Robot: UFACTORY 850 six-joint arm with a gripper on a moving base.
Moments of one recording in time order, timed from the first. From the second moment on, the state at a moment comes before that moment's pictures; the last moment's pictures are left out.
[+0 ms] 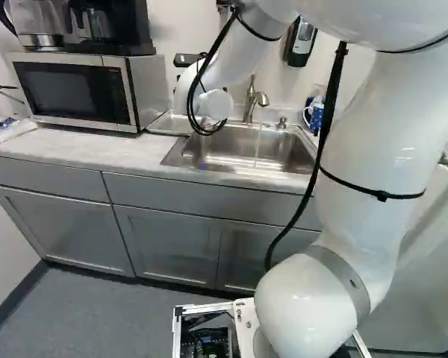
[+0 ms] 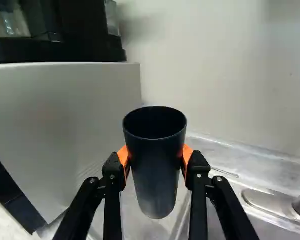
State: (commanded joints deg) arm 20.8 -9.9 -53.9 6.4 41.5 -4.2
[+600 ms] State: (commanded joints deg) arm 21.2 -16.7 -57.7 6.4 41.5 -4.2
